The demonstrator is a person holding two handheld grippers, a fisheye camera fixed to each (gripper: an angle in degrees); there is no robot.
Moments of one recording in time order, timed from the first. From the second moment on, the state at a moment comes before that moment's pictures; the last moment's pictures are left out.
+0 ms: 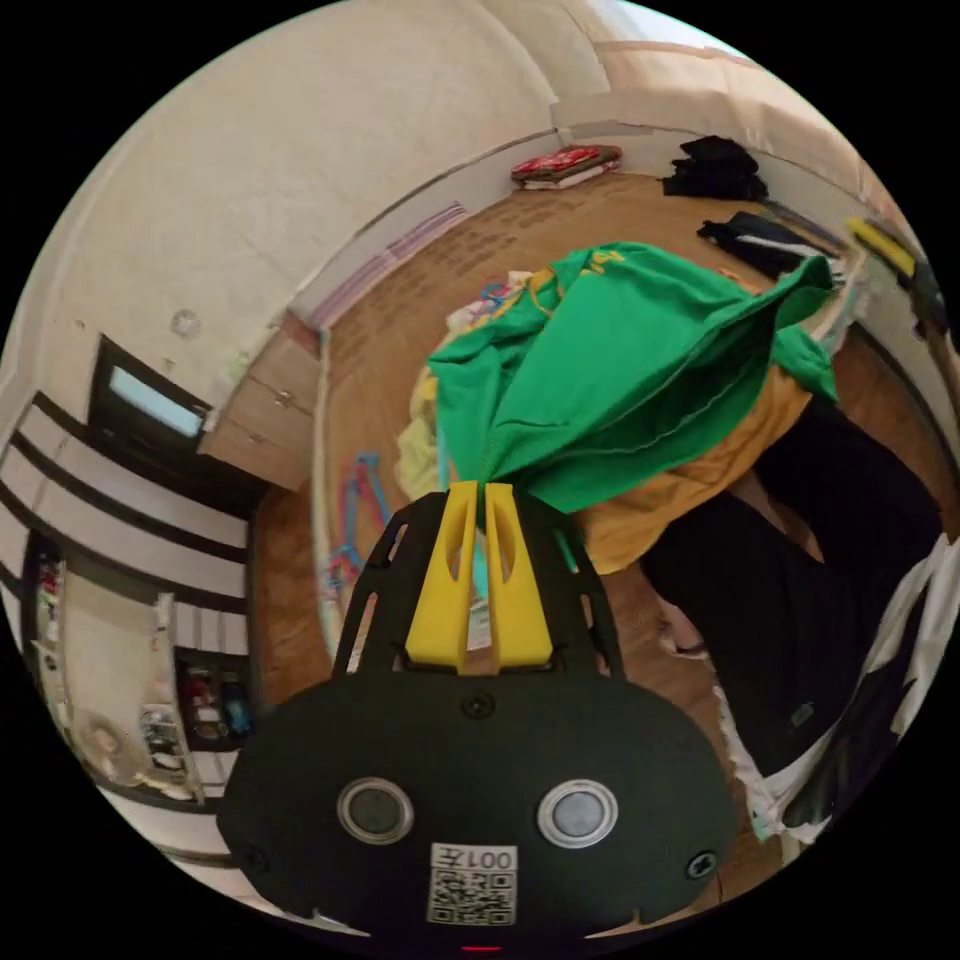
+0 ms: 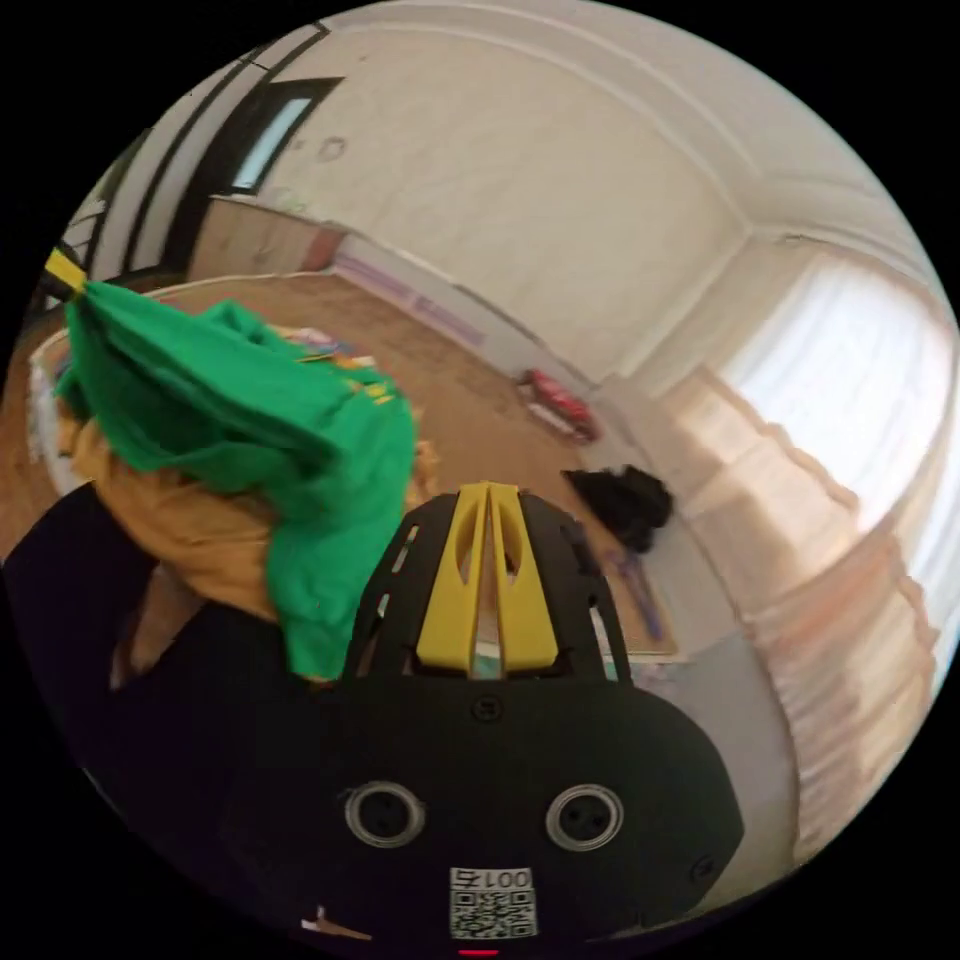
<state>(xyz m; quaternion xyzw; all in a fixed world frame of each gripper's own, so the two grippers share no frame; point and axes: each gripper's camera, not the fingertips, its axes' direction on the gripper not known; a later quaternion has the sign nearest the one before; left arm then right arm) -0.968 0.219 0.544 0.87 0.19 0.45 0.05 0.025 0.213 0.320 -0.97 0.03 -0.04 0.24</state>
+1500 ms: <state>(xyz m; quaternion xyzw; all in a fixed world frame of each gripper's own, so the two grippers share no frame) -0.985 0.163 0.686 0.80 0.01 0.59 -0.06 0.181 0.074 0.321 -0.91 -0.09 0.37 0.14</state>
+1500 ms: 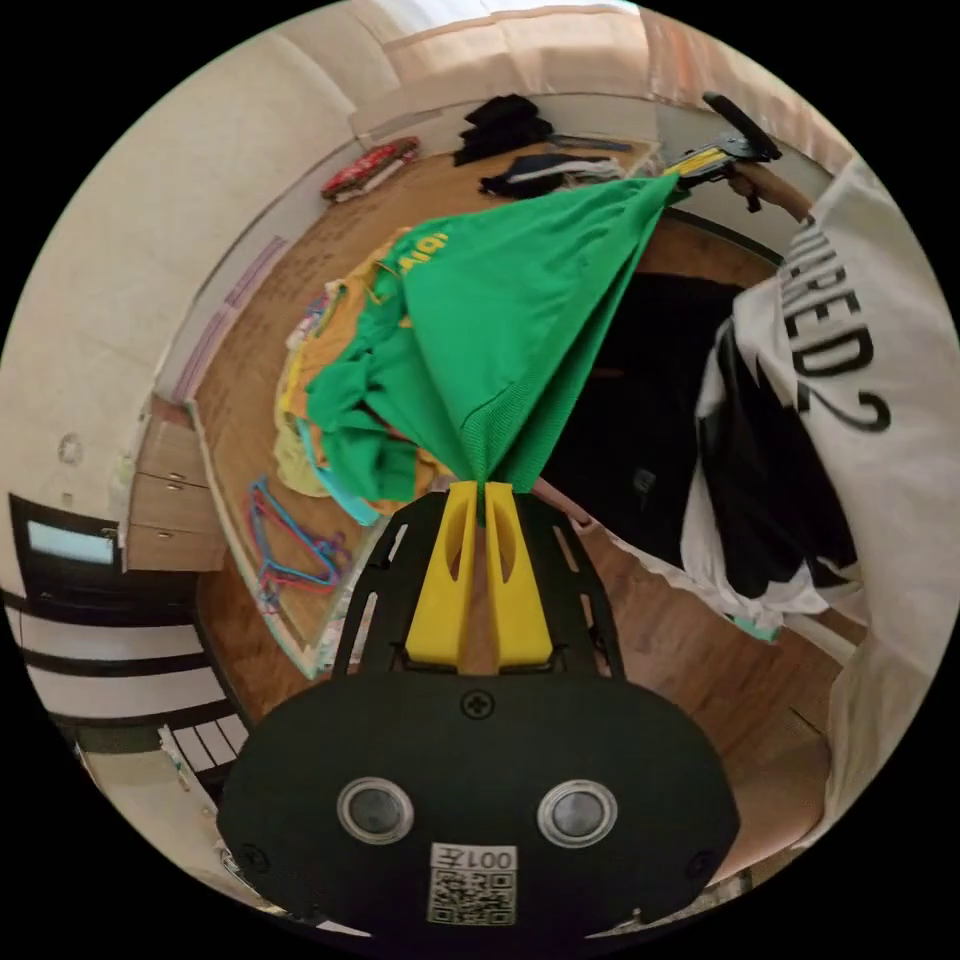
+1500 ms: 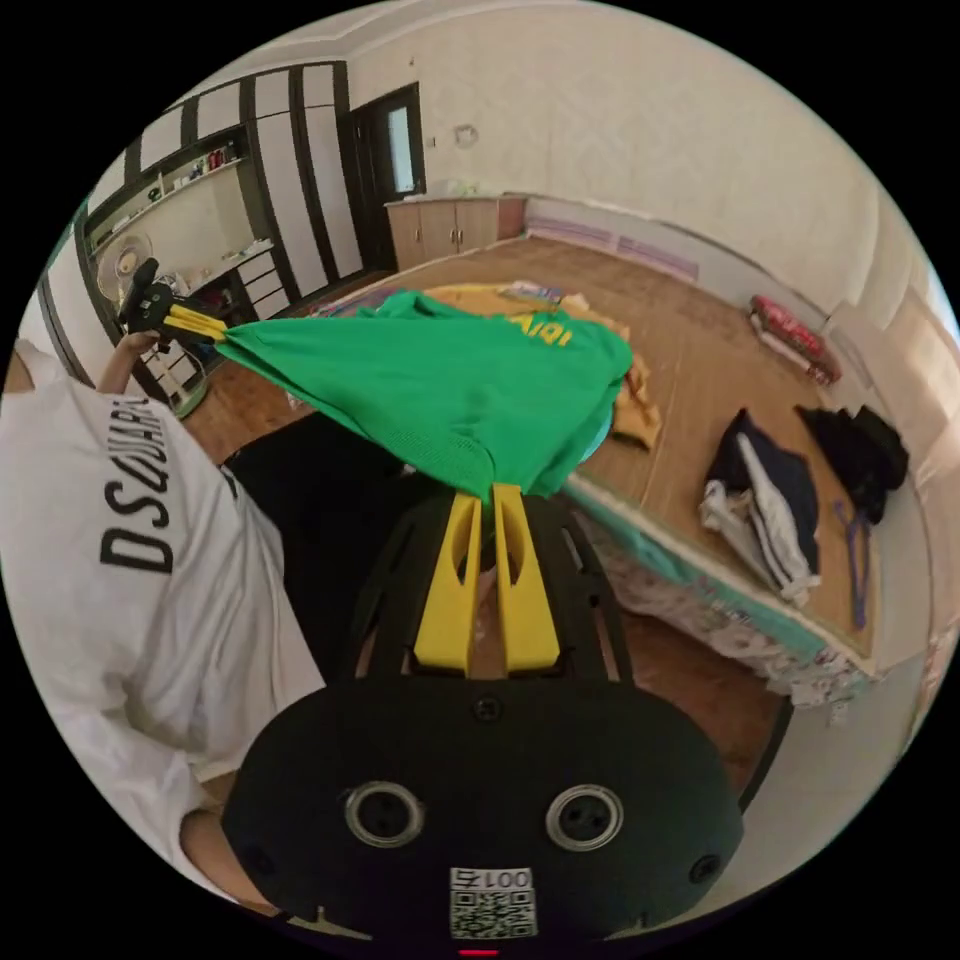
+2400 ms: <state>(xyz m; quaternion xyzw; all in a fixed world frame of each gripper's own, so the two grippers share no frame) -0.917 0.196 0.612 0.68 -0.10 0.71 0.15 0.210 0.087 0.223 -0.88 -0.18 0.45 0.01</state>
